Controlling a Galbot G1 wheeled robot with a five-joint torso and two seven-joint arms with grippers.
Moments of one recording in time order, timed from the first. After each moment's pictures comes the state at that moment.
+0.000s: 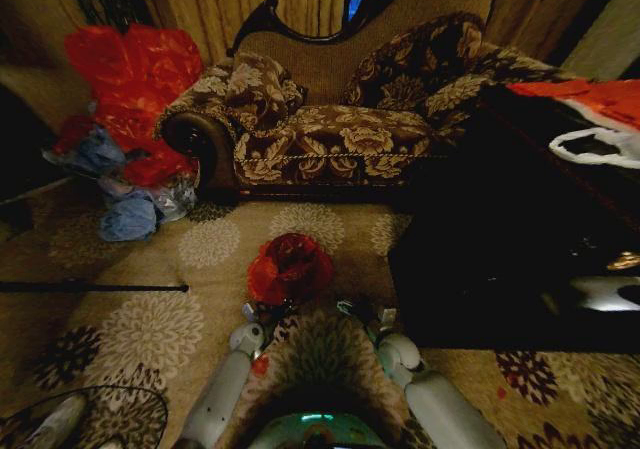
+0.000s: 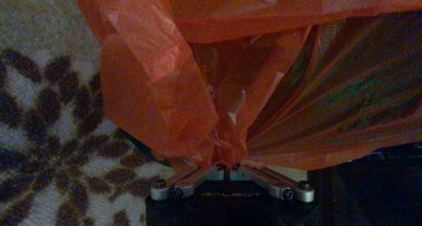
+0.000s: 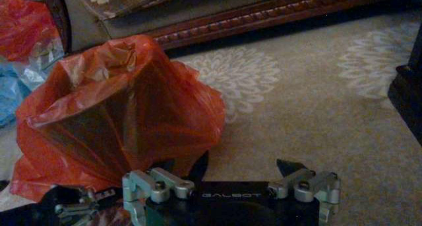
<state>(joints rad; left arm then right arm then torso) 0.96 -1.39 -0.30 -1.17 -1.12 0.35 0.05 -1.08 1.16 0.03 1.59 0.69 -0.17 0.14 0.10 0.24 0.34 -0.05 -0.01</state>
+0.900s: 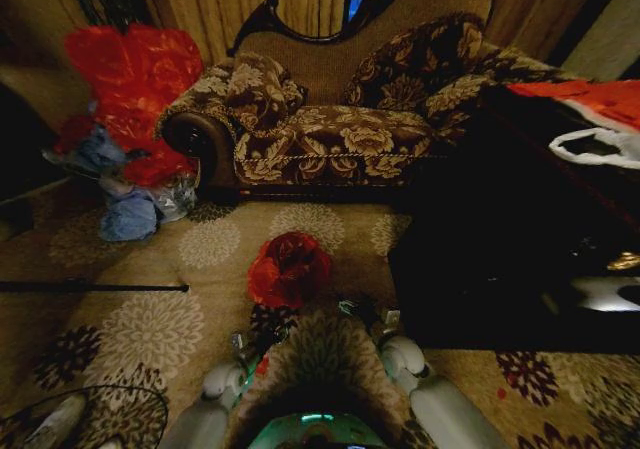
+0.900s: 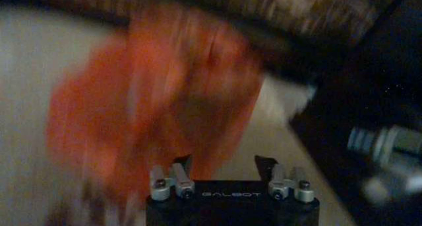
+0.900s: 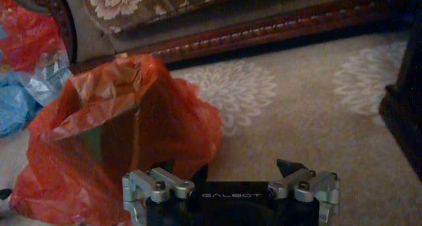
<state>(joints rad) 1.35 -1.19 -0.37 -1.83 -0.55 0.25 0.16 -1.13 1.11 0.07 1.69 0.70 -0.17 0.16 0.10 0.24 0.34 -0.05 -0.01</state>
